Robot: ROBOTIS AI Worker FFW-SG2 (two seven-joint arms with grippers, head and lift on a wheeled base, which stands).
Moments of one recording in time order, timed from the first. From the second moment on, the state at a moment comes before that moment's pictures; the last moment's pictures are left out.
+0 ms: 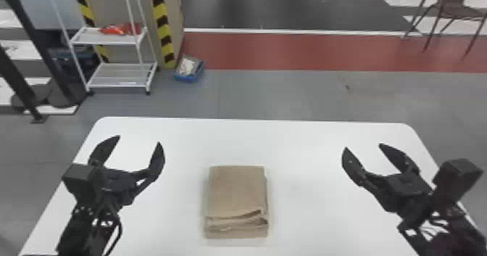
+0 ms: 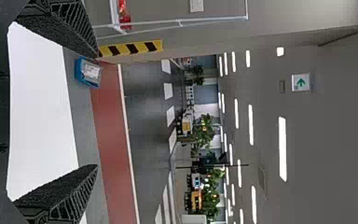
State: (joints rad) left arm 0.22 0.17 0.01 -1.57 0.08 -0.23 -0.11; right arm 0.27 0.00 -0.26 -1.83 -0.13 0.13 0.47
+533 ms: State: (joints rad) left arm 0.22 0.17 0.01 -1.57 0.08 -0.25 -0.12; right arm 0.27 0.00 -0.23 -1.81 -0.12 0.09 0.46
